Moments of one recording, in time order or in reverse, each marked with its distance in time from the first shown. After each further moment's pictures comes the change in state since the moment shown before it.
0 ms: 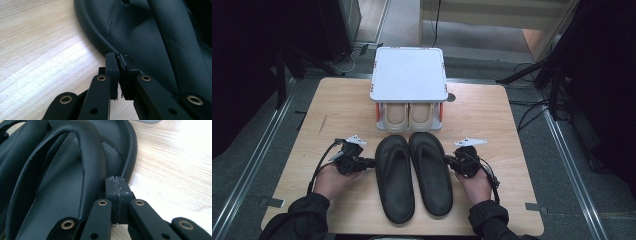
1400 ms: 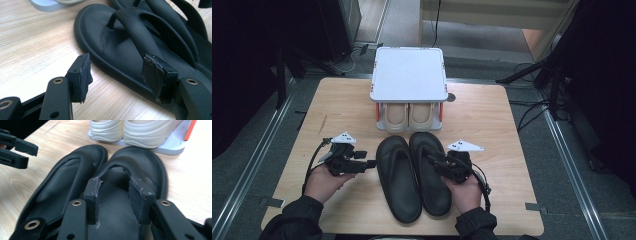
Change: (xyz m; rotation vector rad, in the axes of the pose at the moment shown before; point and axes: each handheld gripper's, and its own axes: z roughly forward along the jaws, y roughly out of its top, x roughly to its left) left arm -0.001 -0.002 -0.037 -0.156 -0.036 -0.010; right arm 0.050 0.006 -0.017 -0.182 0.051 0.029
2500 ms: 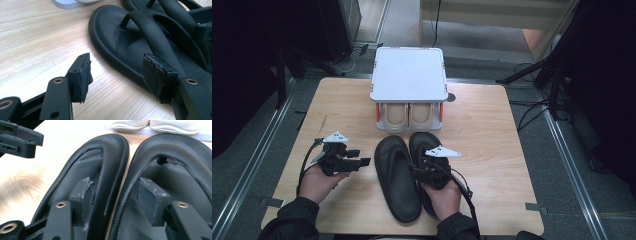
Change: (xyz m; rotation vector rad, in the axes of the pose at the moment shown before) left arm 0.012 -0.008 -0.009 -0.017 0.046 -0.039; right arm 0.039 -0.013 0.035 0.033 0.006 0.023
